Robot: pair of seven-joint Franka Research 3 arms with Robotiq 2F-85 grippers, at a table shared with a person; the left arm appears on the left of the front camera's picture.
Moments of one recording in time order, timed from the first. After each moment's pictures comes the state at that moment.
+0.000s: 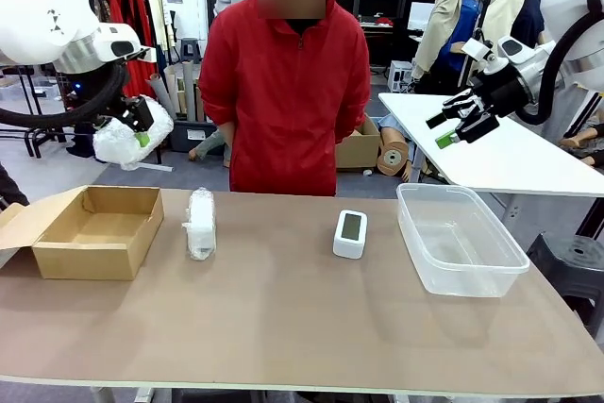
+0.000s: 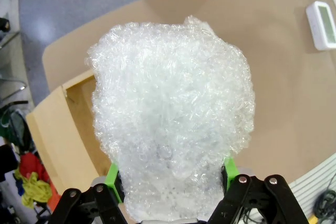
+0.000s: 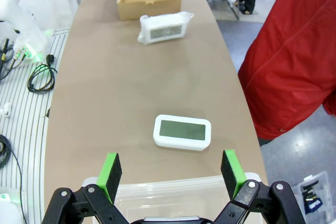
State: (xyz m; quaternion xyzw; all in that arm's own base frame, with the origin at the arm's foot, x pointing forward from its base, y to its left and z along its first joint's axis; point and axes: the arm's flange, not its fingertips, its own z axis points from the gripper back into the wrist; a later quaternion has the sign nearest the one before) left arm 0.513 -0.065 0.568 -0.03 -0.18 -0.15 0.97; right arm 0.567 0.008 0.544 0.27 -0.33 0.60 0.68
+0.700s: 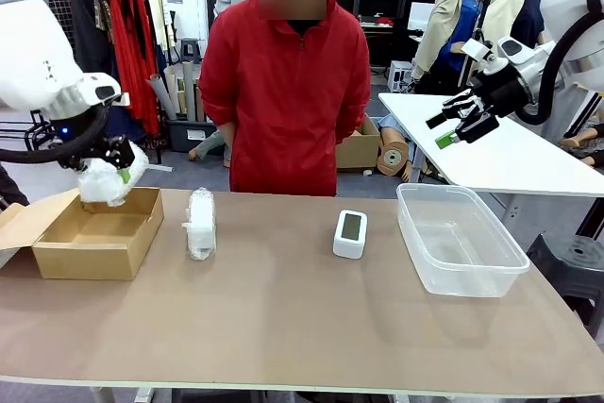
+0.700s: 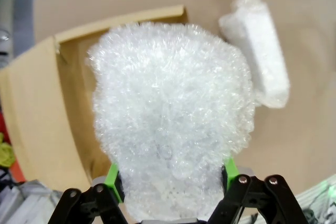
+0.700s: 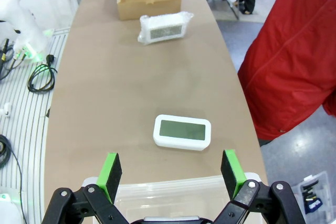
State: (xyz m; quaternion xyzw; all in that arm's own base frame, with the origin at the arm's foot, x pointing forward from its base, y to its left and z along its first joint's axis) left arm 0.536 -0.005 0.473 -0.06 -0.12 -0.03 0.99; right arm 0.567 0.008 0.544 0.27 -0.33 0.60 0.68
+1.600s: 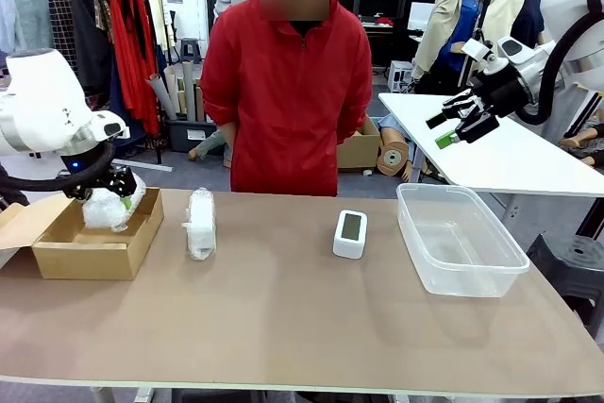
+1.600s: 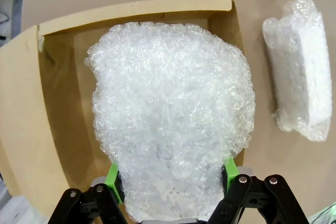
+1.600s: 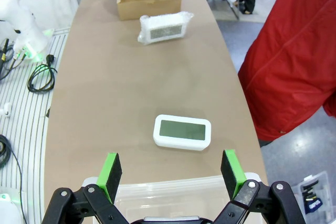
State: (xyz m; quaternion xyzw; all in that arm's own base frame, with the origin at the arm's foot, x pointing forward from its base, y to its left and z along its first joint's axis) left arm 0.559 0.005 0.404 -0.05 -0.11 0.00 0.99; right arm 0.567 0.008 0.544 0.27 -0.33 0.60 0.68
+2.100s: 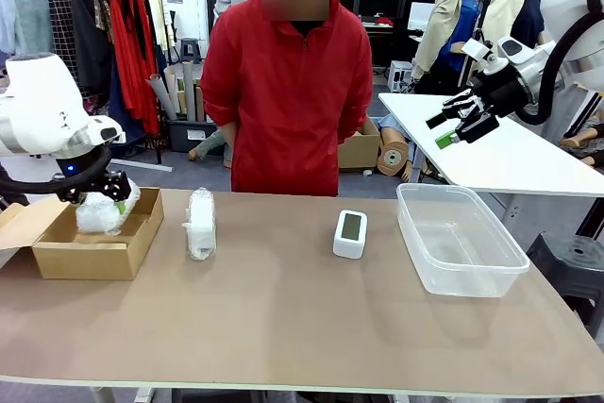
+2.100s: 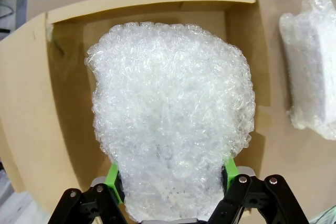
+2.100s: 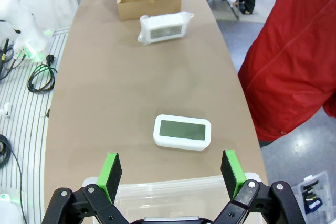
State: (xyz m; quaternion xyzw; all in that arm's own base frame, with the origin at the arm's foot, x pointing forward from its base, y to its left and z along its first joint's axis) left arm 0.558 0.020 0.396 -0.03 -0.10 0.00 0.99; right arm 0.567 0.008 0.544 0.27 -0.33 0.60 0.68
